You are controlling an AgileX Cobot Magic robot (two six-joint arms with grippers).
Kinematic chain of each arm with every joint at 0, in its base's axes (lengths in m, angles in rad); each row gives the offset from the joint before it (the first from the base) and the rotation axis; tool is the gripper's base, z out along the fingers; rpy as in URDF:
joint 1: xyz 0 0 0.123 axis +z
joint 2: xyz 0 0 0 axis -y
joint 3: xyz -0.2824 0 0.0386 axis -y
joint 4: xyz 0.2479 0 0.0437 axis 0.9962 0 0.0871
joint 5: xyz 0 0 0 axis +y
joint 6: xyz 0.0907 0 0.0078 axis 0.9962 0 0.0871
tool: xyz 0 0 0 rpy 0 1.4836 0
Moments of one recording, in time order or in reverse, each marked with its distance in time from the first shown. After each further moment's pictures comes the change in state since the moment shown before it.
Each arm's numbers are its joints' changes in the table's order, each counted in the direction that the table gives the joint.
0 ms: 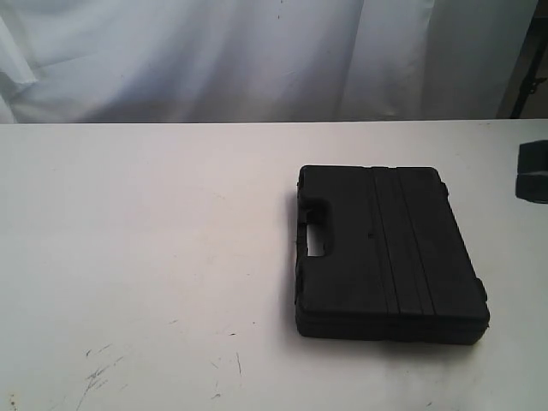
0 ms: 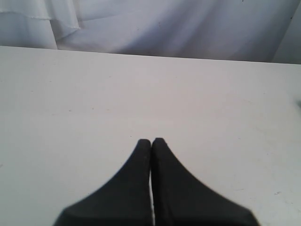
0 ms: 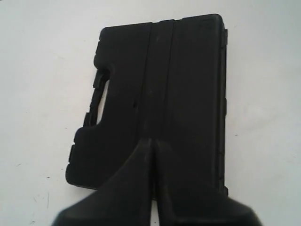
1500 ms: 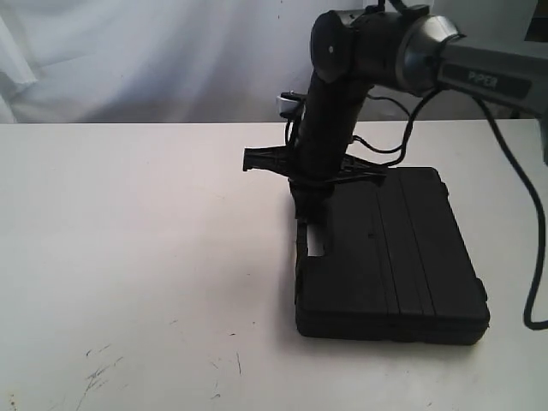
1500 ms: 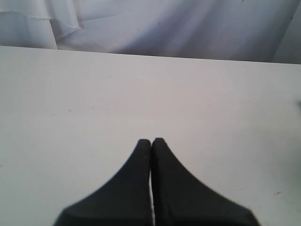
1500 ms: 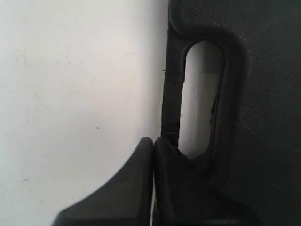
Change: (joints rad) left arm 0.000 0.000 0.000 0.000 0.000 0.000; right arm 0.488 -1.170 1.108 -0.335 0.525 0.677
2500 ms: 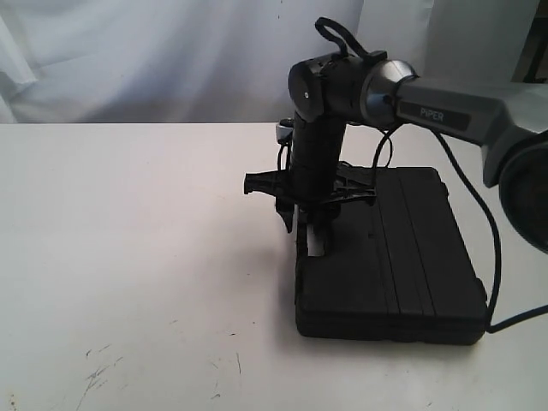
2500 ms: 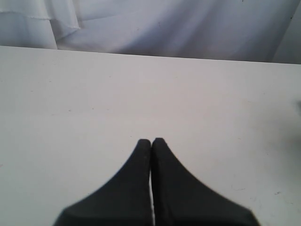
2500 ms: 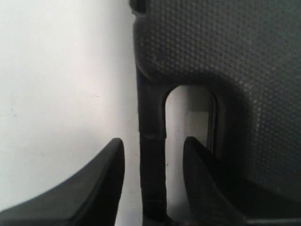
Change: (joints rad) left arm 0.000 0.000 0.000 0.000 0.000 0.000; right arm 0.020 -0.129 0.042 -0.116 -0.049 0.138
